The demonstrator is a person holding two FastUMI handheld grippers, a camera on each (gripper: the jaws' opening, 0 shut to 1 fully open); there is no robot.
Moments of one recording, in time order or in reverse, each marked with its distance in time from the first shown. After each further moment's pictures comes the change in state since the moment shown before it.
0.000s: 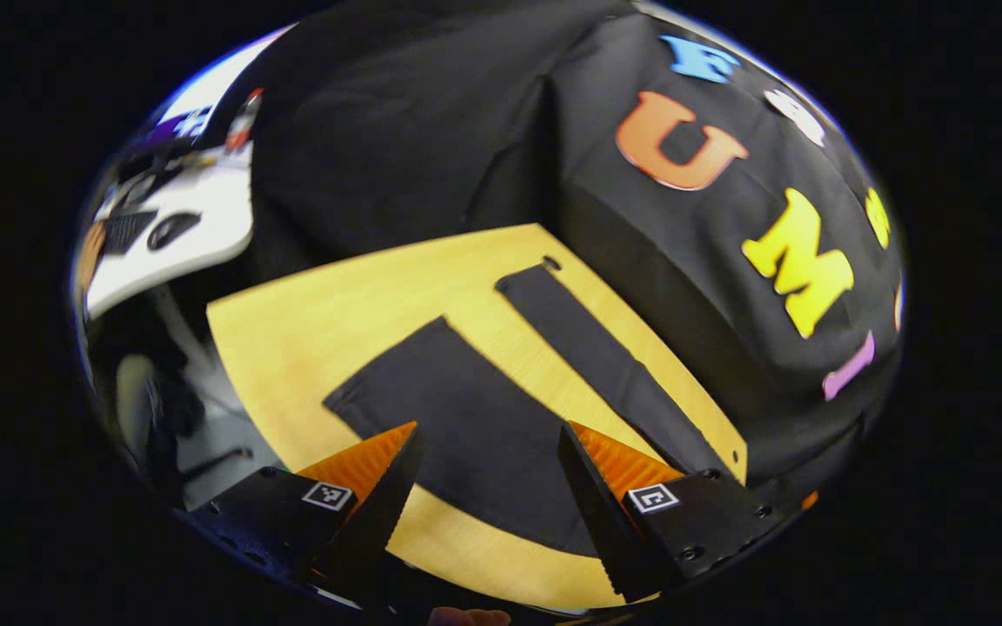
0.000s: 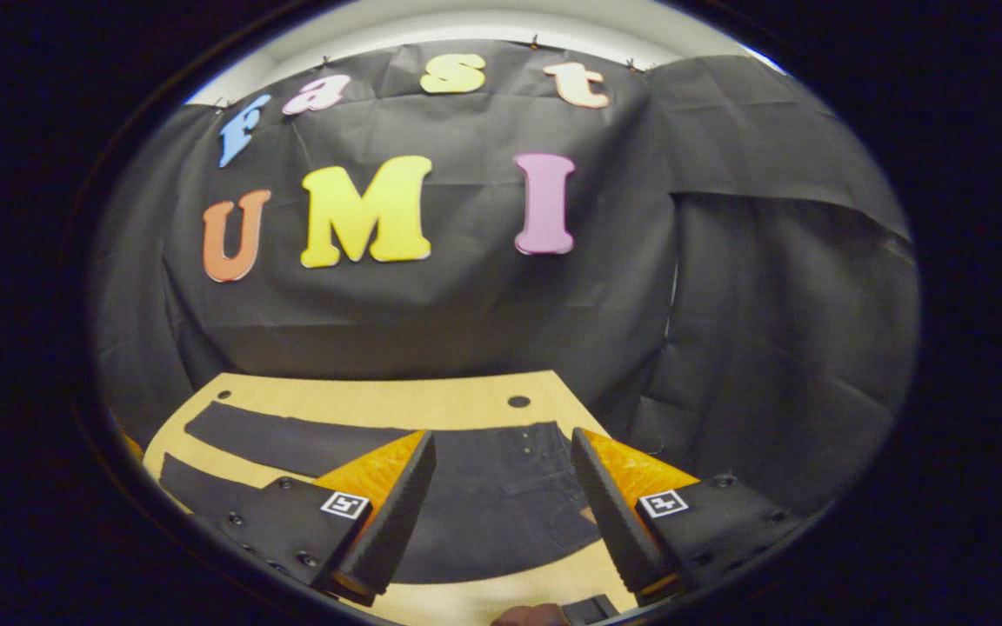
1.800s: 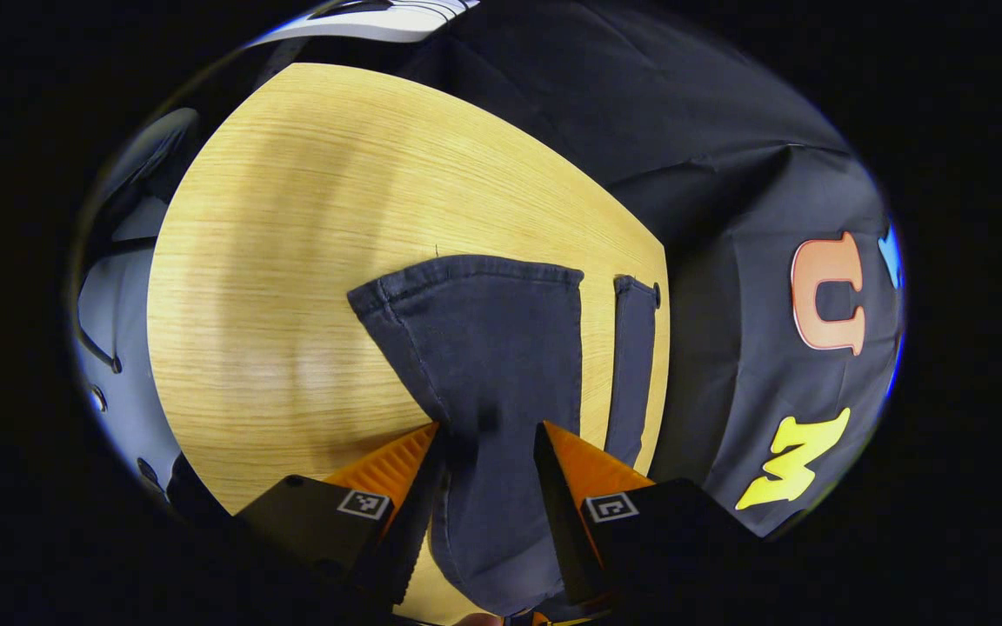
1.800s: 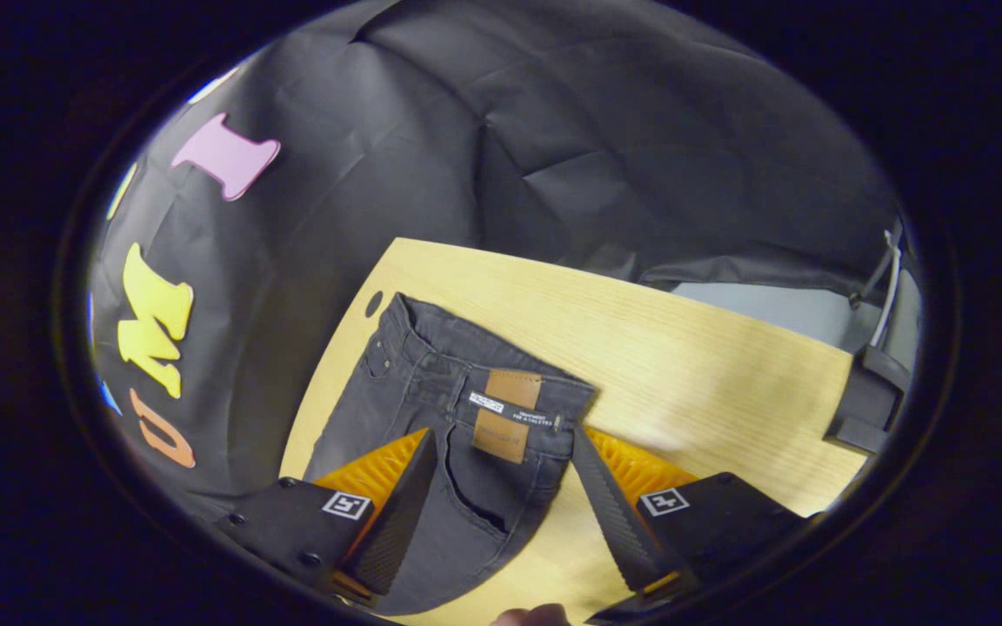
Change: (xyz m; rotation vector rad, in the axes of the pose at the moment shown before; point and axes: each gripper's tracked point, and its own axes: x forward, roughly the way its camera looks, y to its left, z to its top) left arm 0.094 0.019 -0.001 -0.611 0.105 0.015; right arm 0.147 -0.110 -0.181 0.847 0.465 -0.106
